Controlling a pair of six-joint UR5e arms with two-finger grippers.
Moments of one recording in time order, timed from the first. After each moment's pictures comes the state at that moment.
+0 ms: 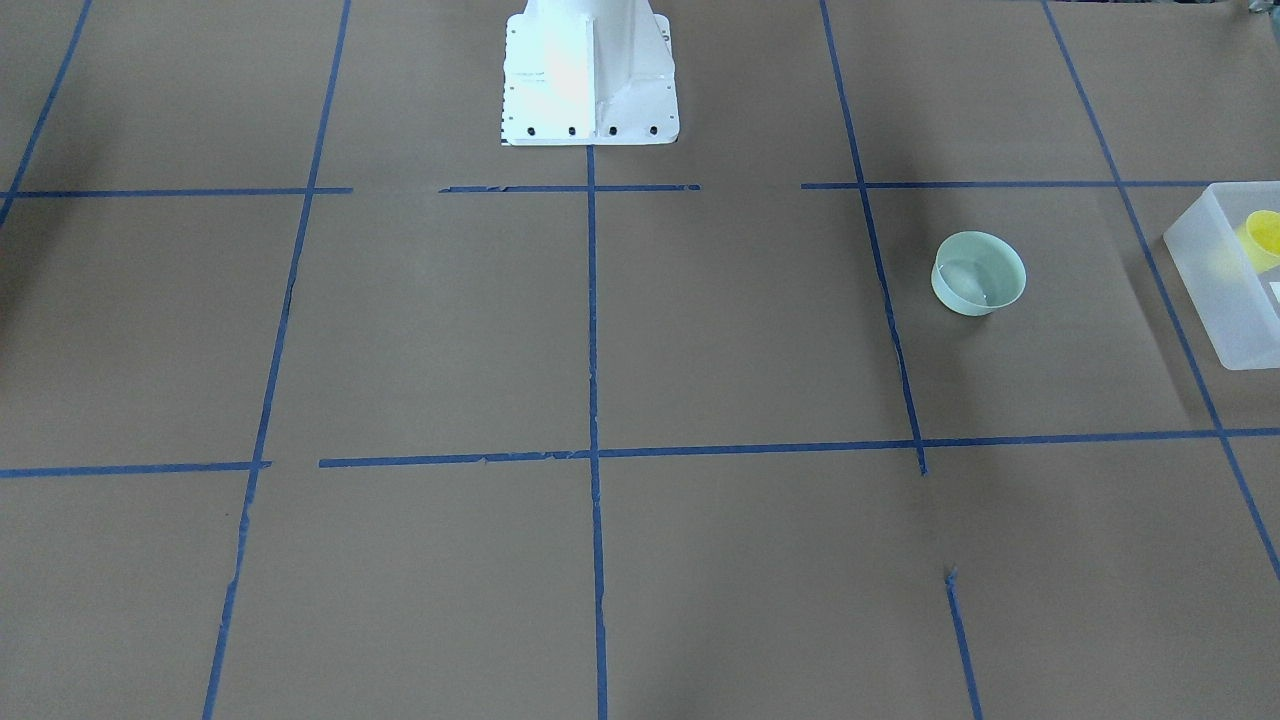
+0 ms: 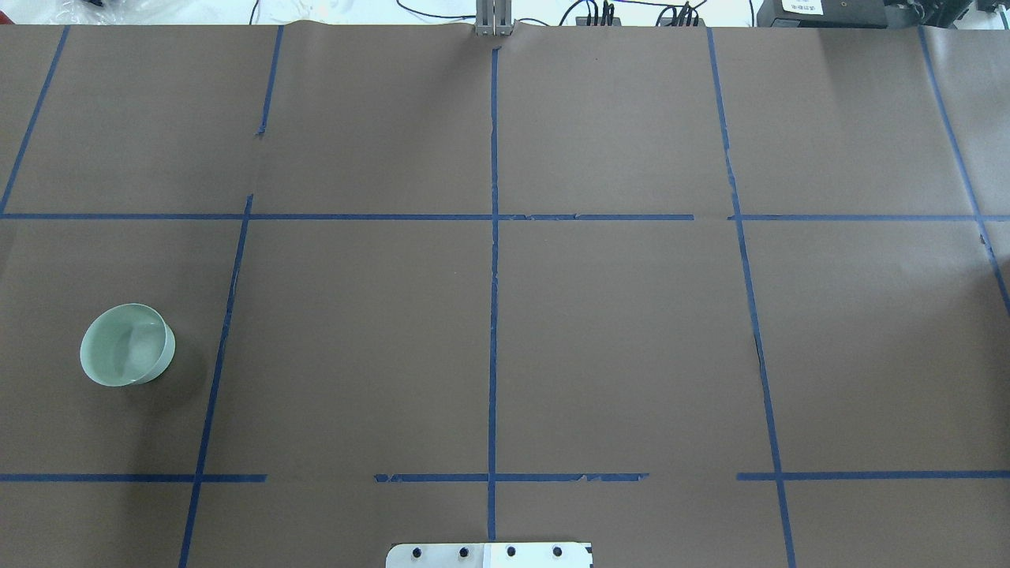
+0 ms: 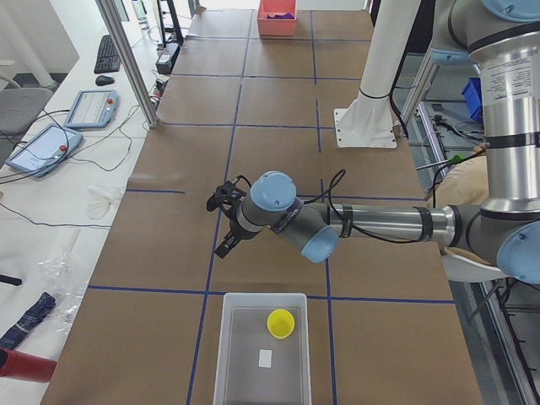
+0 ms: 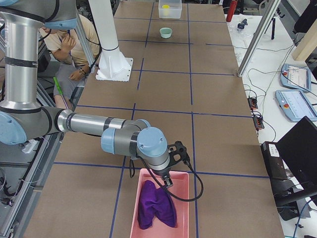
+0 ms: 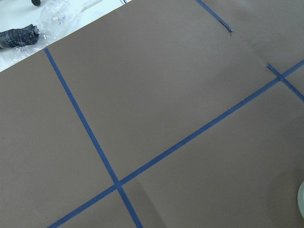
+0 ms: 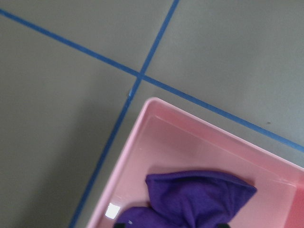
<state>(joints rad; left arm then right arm) -1.51 -1.38 -1.78 -2.25 -2.37 -0.06 1.77 -1.73 1.75 -1.54 2.37 -0.48</state>
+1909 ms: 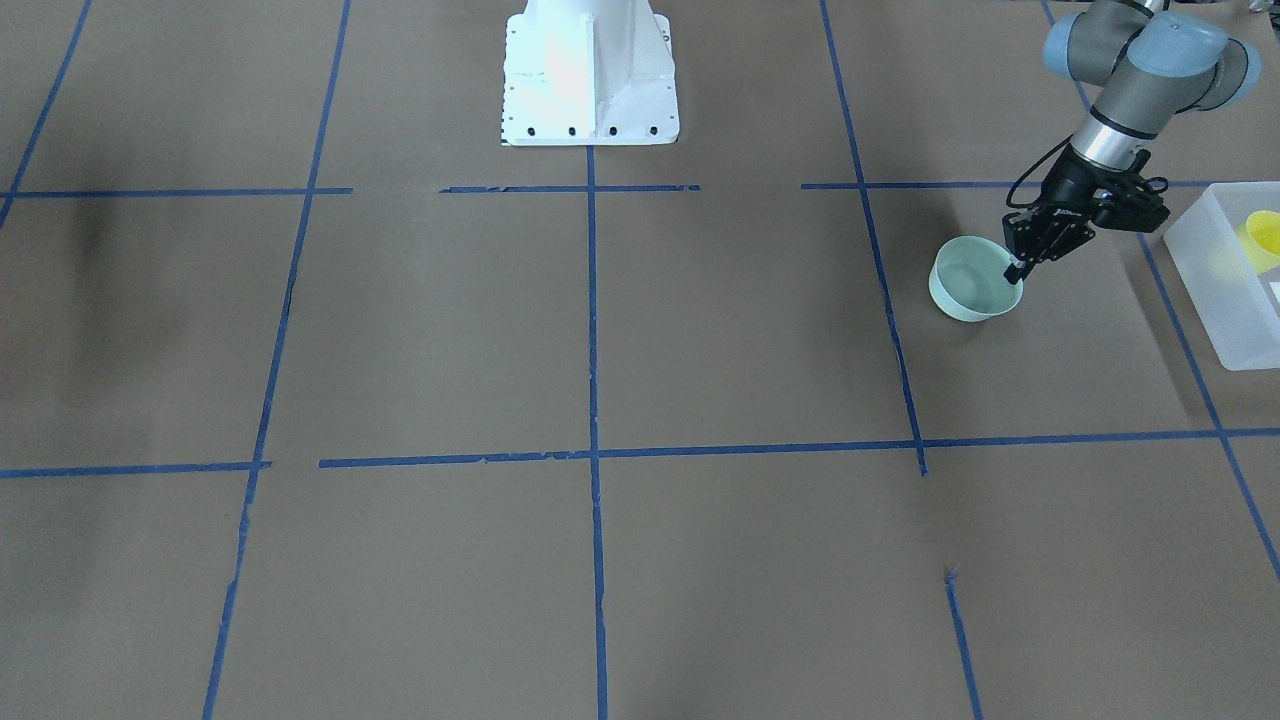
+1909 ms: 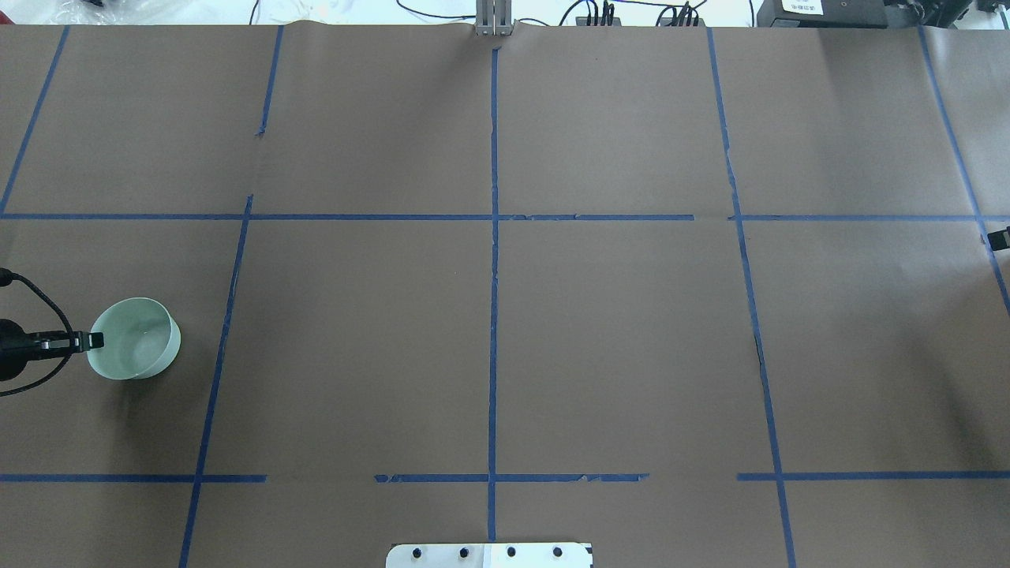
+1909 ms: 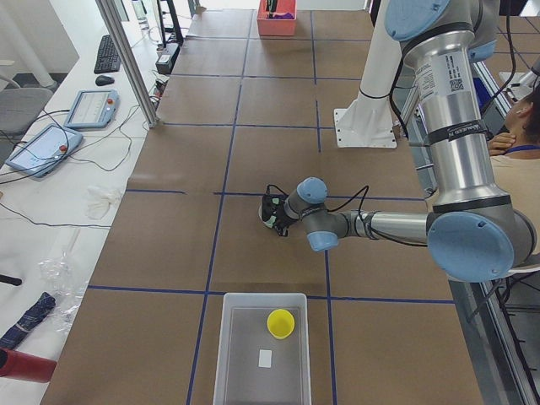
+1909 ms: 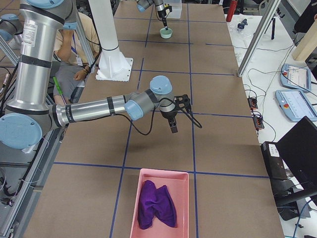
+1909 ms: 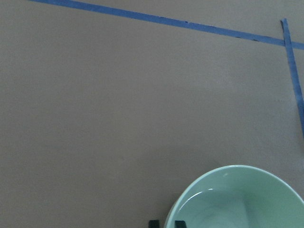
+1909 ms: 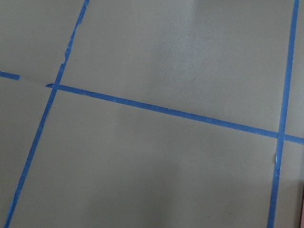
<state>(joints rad) -0.68 -1.27 -1.72 -2.74 -1.78 -1.22 1.29 -1.78 1.98 -1.18 2.25 0.38</state>
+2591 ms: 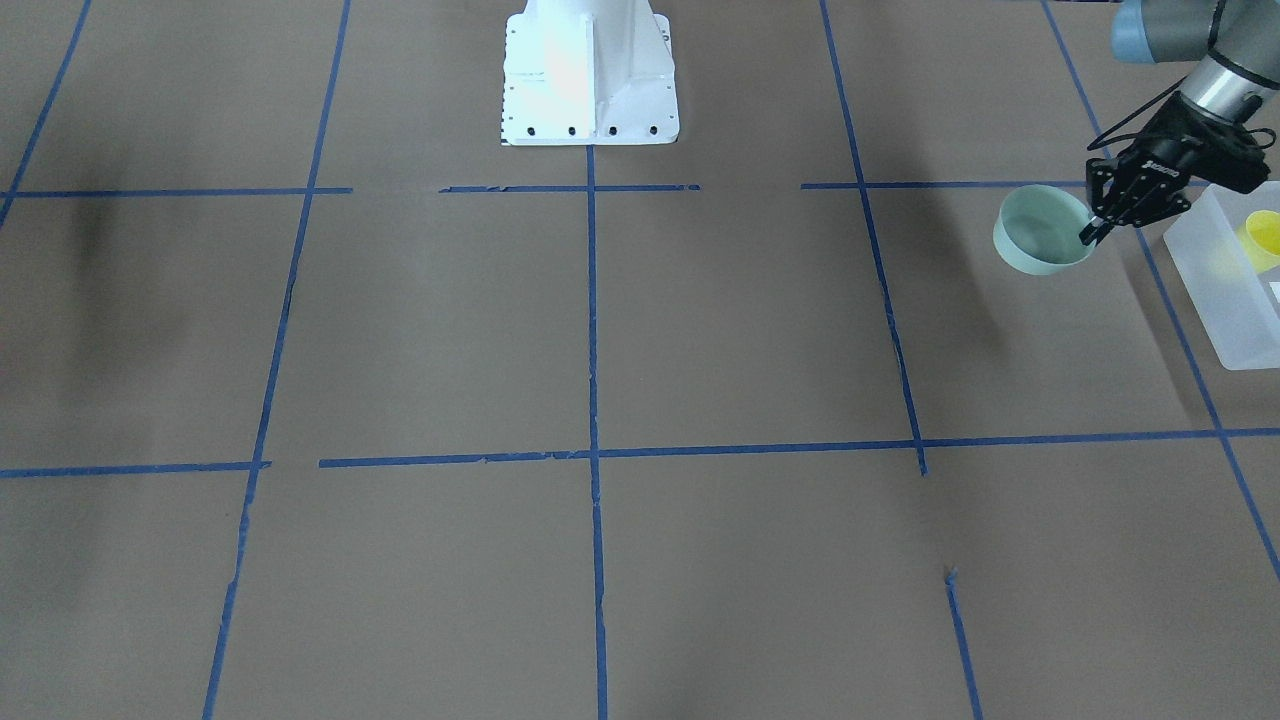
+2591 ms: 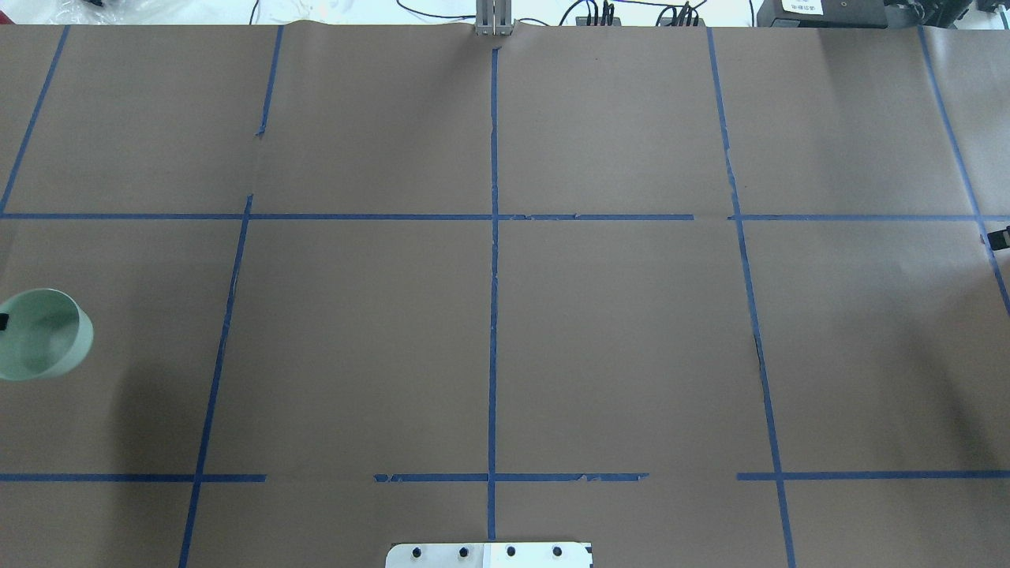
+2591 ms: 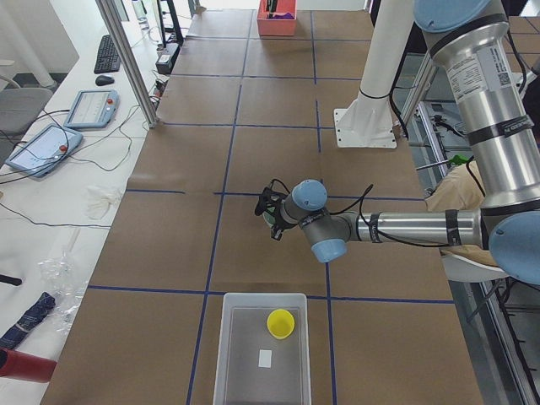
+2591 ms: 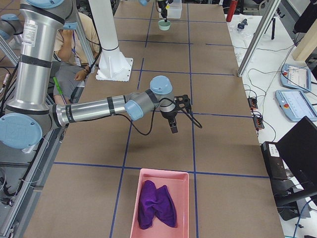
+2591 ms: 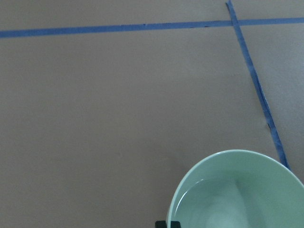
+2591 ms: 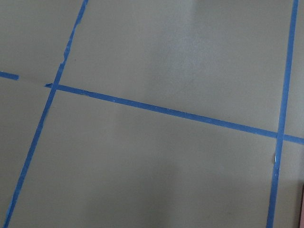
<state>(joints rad) -1.07 -1.21 -1.77 -2.69 -2.19 -0.62 1.29 -1.78 1.97 -1.18 2.25 0.38</state>
